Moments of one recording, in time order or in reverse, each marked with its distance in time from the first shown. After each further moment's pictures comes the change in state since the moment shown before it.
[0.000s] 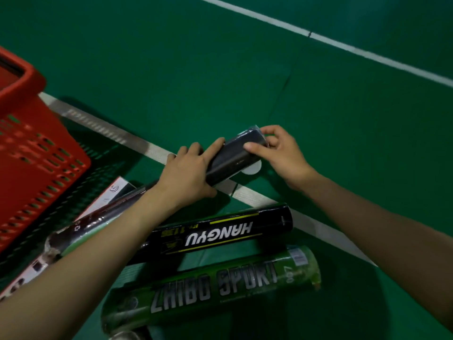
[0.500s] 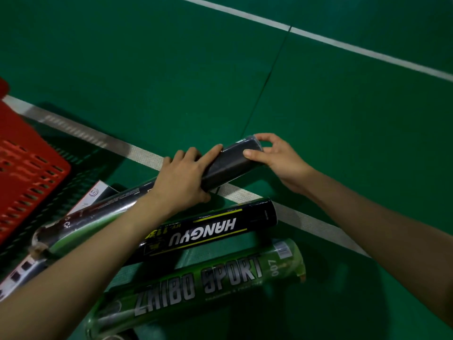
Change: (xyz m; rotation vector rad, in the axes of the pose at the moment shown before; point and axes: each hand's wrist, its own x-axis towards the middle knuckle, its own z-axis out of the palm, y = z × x) left_hand 0.003 0.027 0.014 0.073 0.028 0.080; right_hand -0.017 0.010 -0.035 0.093 -0.048 0.207
